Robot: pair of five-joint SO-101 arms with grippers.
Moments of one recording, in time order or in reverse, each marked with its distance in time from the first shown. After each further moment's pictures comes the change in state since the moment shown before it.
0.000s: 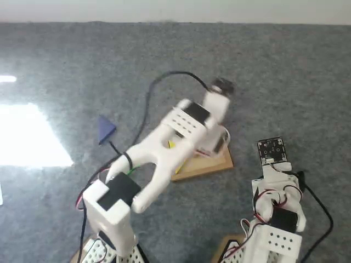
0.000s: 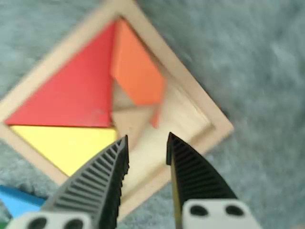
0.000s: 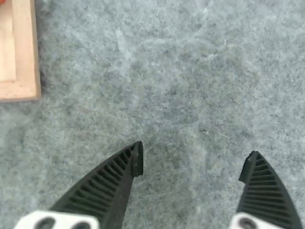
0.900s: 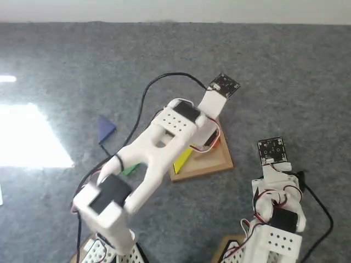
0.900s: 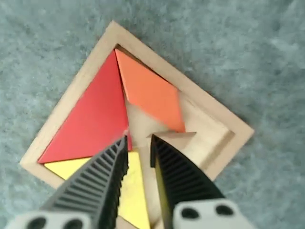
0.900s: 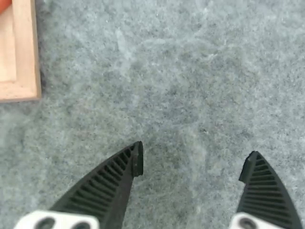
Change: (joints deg) left arm -3.2 -3.3 4.9 -8.2 -13.9; right arm 0.0 0.0 0.0 0.0 0.0
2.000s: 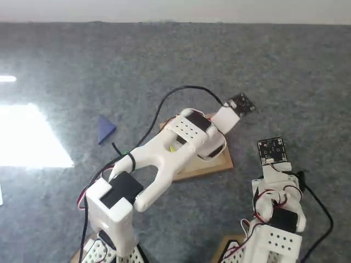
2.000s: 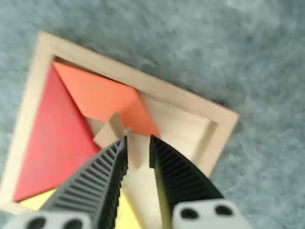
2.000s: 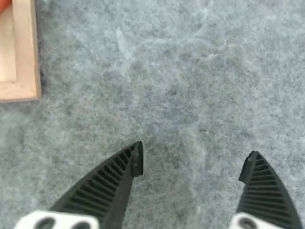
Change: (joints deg) left arm 4.0 4.9 1.2 -4.0 -10.5; right arm -0.1 0.0 0.0 -0.1 0.0
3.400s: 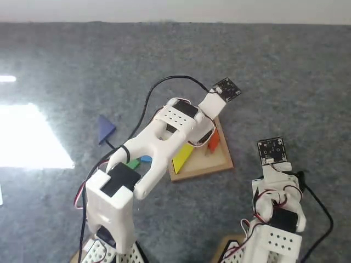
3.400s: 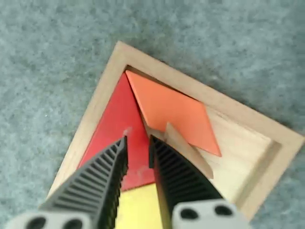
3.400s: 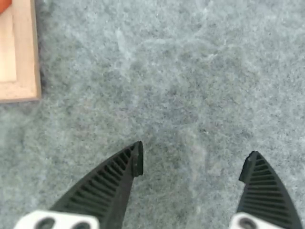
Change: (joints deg) left arm -7.0 4.0 -3.8 -3.1 -2.9; right arm 0.0 0.0 0.0 0.0 0.0
